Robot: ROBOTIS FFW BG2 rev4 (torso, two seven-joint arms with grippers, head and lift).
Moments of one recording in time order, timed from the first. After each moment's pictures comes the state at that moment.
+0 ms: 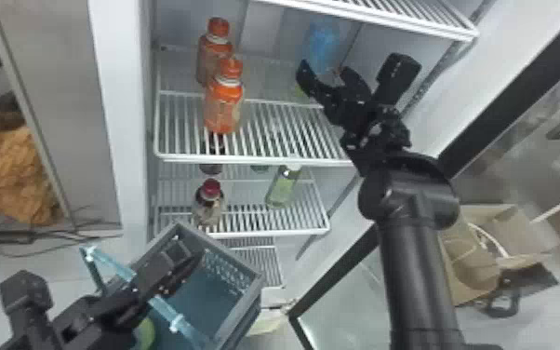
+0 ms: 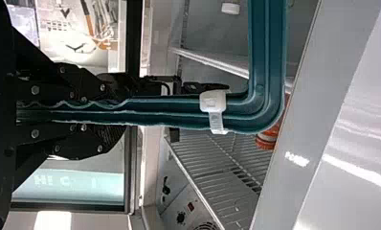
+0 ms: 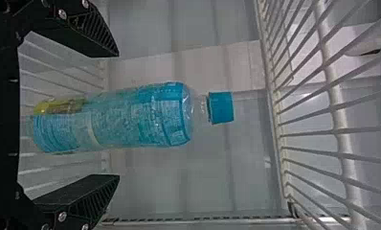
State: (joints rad) left arm 0.41 0.04 0.00 -1.72 1.45 1.03 -0.62; right arm -0.22 -0.15 -0.14 -1.56 -0.20 0.29 0.26
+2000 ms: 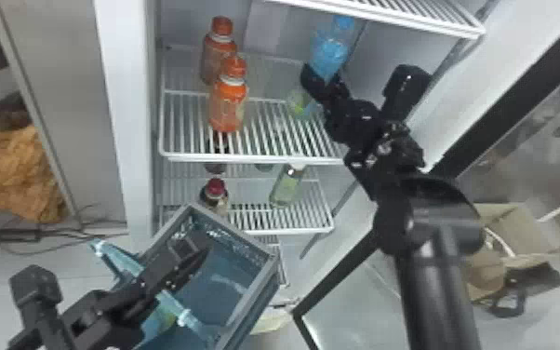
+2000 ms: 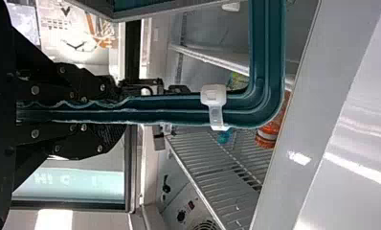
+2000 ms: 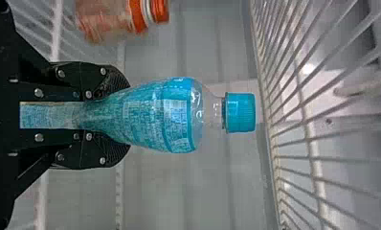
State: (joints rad) left arm 0.40 0.05 -0.01 -1.71 1.45 1.02 -0.62; right arm -0.02 -0.18 -0.11 -1.86 -0.27 0.39 0.24
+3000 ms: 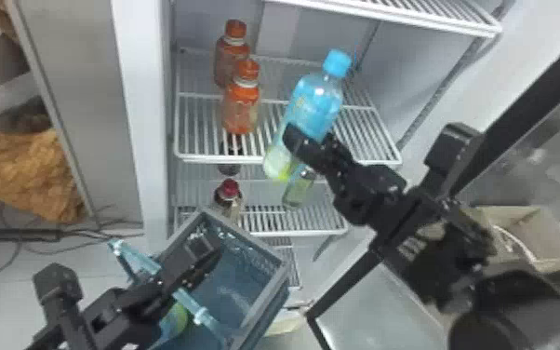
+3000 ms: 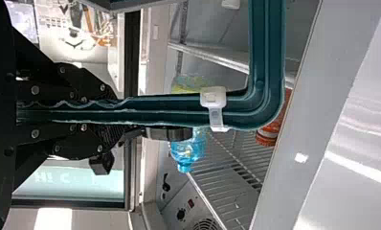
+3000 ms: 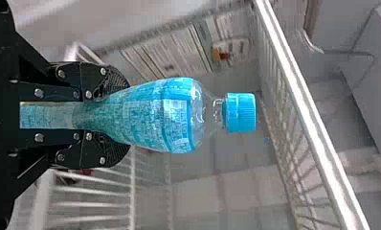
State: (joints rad) left arm 0.40 0.05 -0.01 -1.71 1.46 1.02 -0.62; right arm 0.44 -0.18 -0.15 -2.43 -0.45 0.65 0.31
